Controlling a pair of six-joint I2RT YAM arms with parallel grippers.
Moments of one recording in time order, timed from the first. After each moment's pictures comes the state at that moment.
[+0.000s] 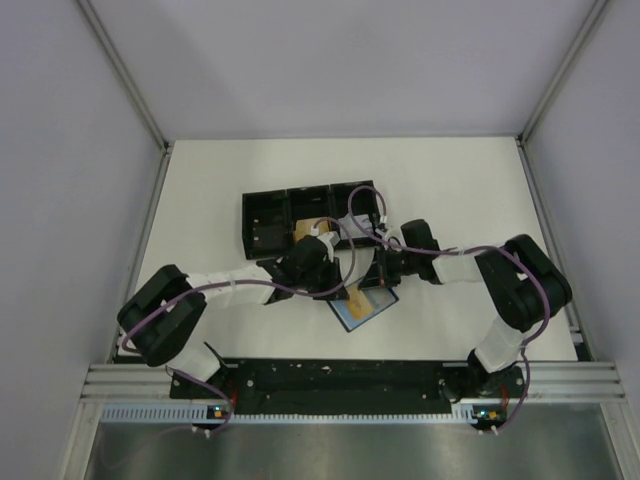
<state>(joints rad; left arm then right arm) -0.82 1.52 0.71 -0.01 0.23 -0.75 0.45 1.70 0.64 0.22 -0.73 0.51</state>
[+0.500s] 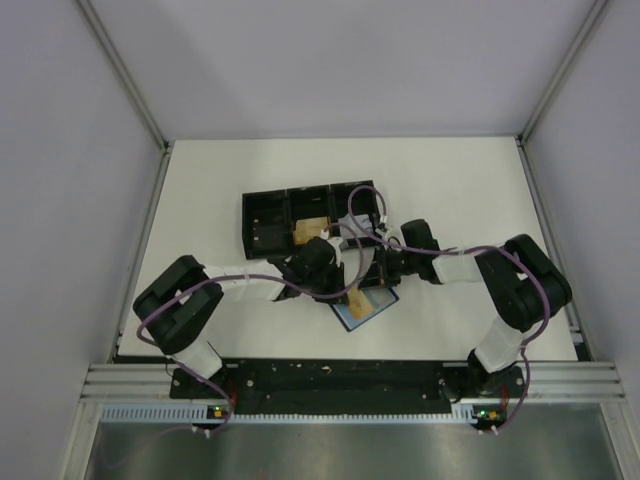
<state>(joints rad) -0.83 1.62 0.77 -0.01 0.25 -0.66 0.45 1.70 0.64 0.22 -0.73 0.51</state>
